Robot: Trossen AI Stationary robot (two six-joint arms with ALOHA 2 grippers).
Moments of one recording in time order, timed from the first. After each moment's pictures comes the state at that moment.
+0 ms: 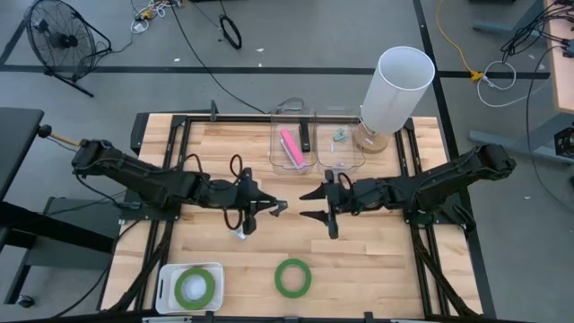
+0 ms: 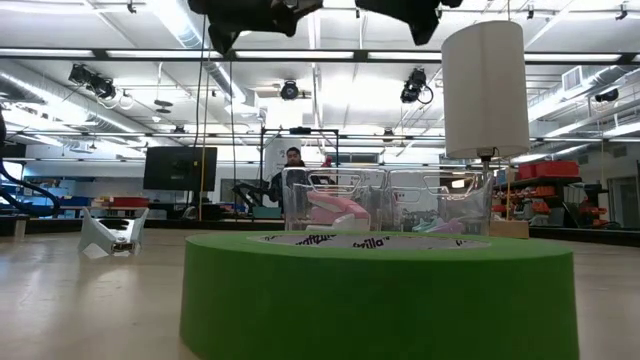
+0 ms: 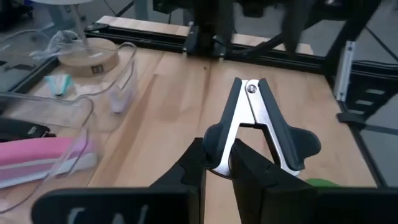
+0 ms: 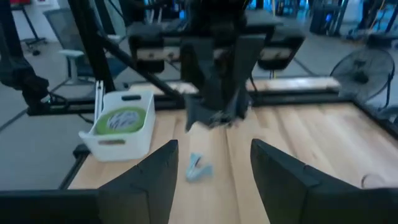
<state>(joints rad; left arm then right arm) -0.26 1.26 0.90 -0.05 -0.34 -0.26 0.26 1.32 0.84 0.27 0.20 0.11</state>
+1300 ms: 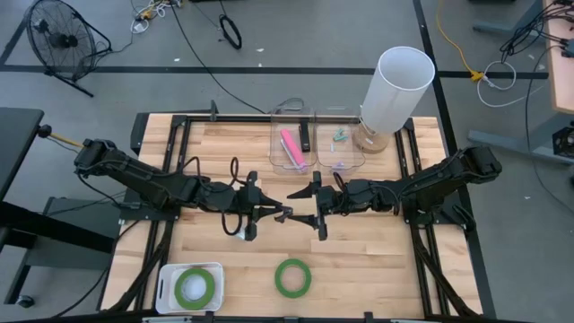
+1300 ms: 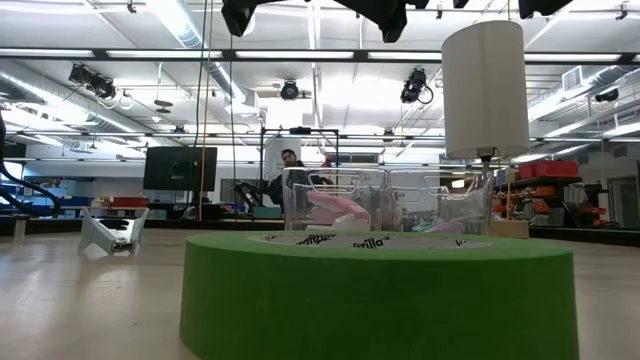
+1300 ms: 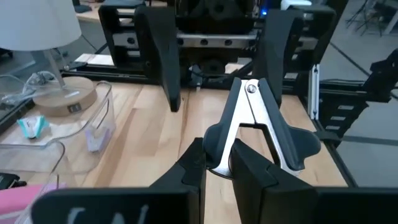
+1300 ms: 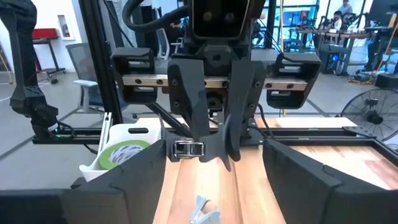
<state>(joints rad) -0.30 1.30 0.90 0.12 -0.33 -0.17 0.24 1.47 0.84 0.59 0.14 0.04</state>
